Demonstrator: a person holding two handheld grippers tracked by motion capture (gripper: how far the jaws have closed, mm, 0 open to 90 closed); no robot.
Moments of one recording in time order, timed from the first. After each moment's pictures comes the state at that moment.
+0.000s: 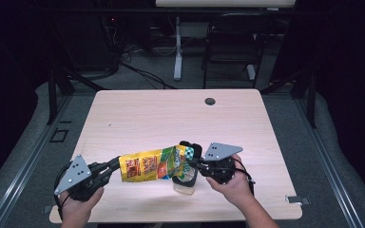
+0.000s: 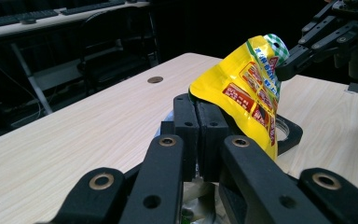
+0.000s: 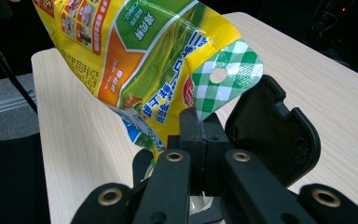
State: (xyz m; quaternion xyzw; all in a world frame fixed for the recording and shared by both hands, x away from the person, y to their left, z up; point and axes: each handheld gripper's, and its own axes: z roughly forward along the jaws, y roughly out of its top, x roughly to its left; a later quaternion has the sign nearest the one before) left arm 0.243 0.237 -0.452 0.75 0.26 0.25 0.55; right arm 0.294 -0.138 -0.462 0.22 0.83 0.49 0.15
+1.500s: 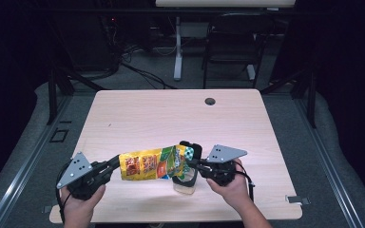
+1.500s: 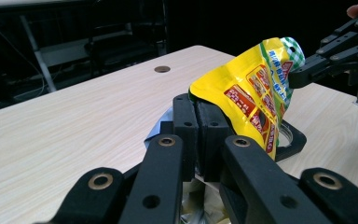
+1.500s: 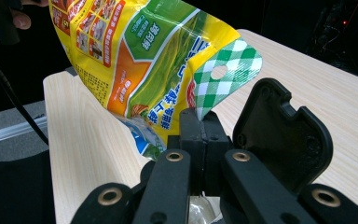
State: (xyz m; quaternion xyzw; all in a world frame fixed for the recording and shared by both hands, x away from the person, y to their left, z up) left arm 0.243 0.232 -0.448 0.74 0.32 0.23 0.54; right arm 0.292 -0.142 -0.474 0.23 0.80 0.53 0.14
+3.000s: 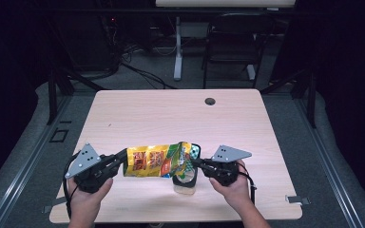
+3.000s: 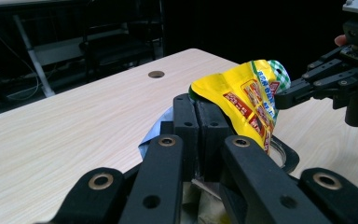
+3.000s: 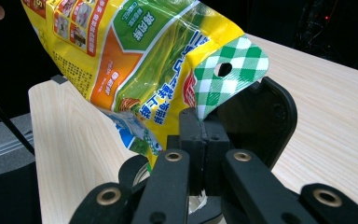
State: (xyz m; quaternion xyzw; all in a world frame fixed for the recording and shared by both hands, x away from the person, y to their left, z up) left arm 0.254 0.211 -0.428 0.75 0.32 0.23 0.54; right arm 0.295 -0.153 -0.488 0.26 0.79 0.54 0.15
